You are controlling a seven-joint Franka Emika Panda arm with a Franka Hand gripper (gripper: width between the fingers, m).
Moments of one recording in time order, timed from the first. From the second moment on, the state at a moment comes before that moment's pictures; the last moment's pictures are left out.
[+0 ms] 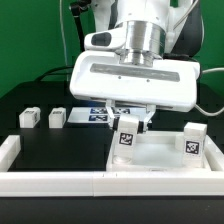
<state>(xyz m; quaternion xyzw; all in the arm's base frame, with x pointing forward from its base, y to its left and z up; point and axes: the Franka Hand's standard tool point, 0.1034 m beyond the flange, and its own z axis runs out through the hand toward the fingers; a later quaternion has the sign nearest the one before) 0.609 0.001 0.079 0.96 -0.05 0.27 0.07</state>
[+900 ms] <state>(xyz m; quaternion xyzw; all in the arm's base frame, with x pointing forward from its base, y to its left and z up) 0.606 -0.012 0.085 0.97 -0.04 0.22 0.06</state>
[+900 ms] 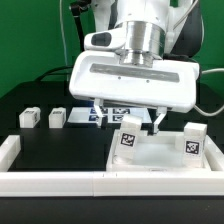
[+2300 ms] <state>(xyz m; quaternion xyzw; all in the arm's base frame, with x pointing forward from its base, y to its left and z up) 0.622 -0.012 0.081 1.00 -0.09 -0.01 0.00</state>
